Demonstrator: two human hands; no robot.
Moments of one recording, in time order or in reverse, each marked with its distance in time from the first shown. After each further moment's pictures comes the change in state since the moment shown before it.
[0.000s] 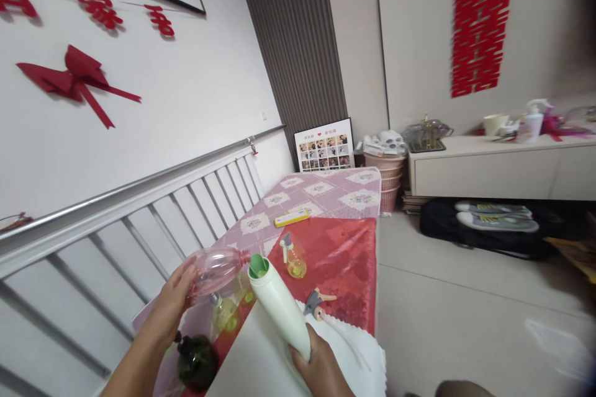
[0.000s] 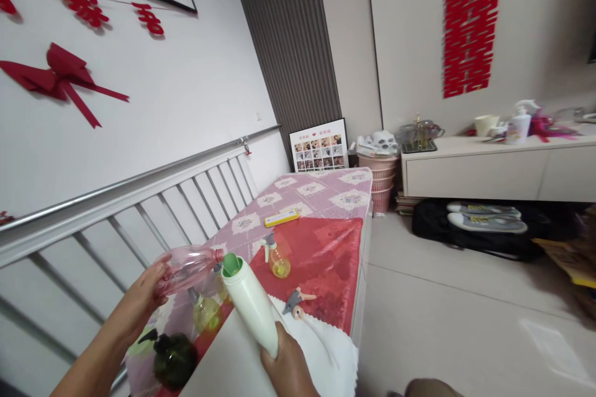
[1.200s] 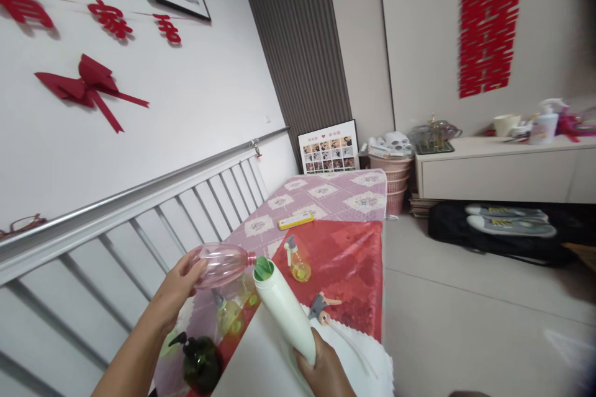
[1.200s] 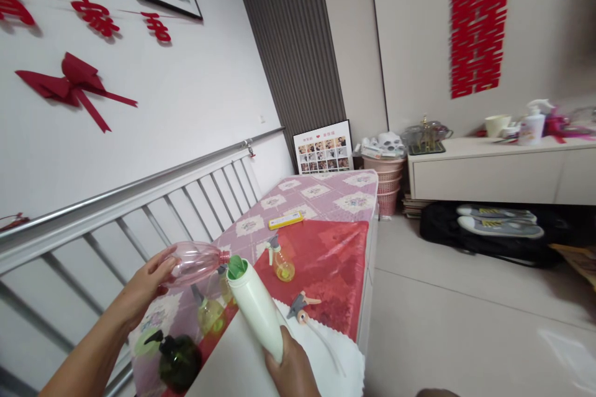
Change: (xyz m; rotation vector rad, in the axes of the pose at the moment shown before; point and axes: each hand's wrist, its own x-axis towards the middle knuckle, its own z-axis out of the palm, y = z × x) left_hand 0.001 0.041 -0.001 0.200 -0.039 -0.004; right_hand 0.001 0.001 -0.001 -0.053 -0.032 0.010
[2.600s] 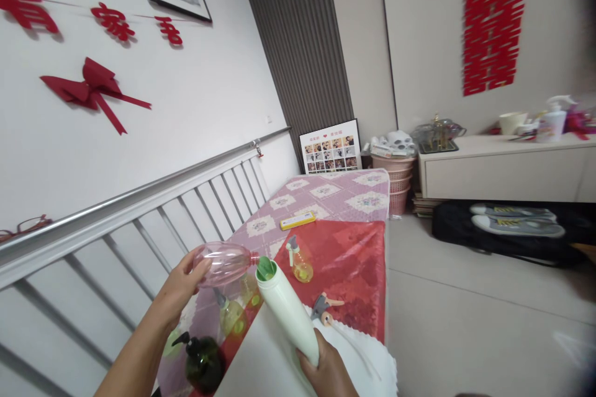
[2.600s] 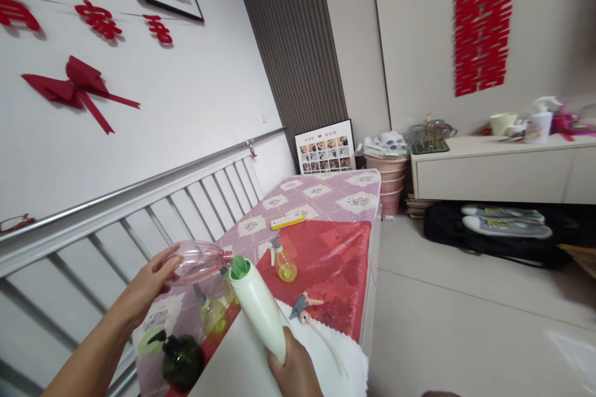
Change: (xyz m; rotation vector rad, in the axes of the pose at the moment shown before) left_hand -0.005 0.011 0.001 0.048 -0.008 0.001; right_hand 0.000 0.003 0.001 0.060 0.031 -0.012
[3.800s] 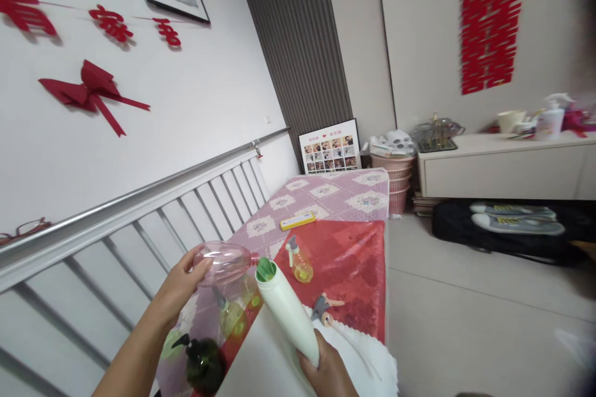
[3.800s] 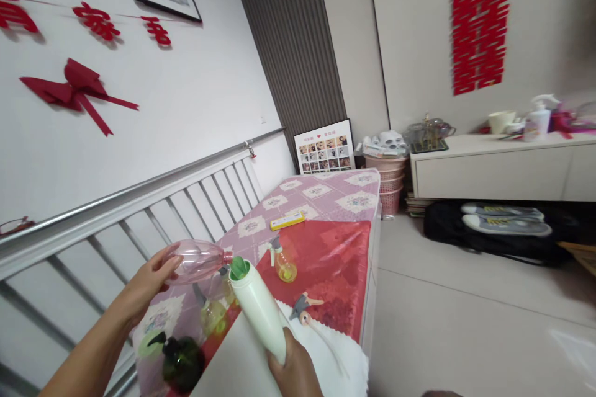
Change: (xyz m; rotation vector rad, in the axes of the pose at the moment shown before) left_hand 0.000 0.006 0.000 0.047 0.003 0.017; right_hand -0.001 -0.002 -0.004 0.005 0.005 -0.009
